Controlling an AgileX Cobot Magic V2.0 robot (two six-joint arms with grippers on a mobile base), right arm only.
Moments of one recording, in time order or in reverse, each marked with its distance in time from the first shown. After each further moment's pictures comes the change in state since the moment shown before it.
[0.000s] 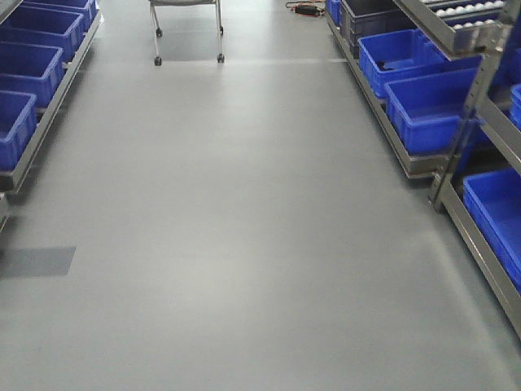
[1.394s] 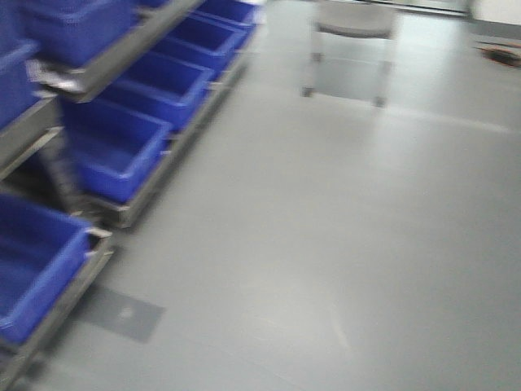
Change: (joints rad) arm 0.000 0.000 0.000 0.000 -0.001 0.000
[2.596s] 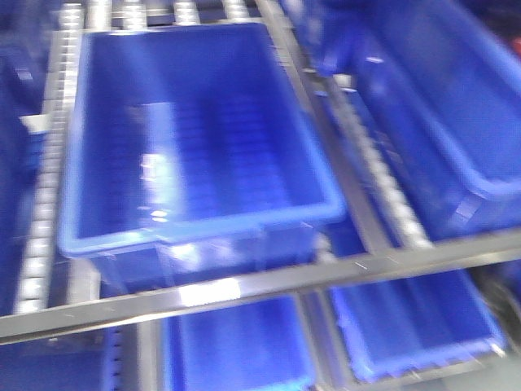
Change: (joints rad) arm 0.000 0.000 0.000 0.000 0.000 0.000
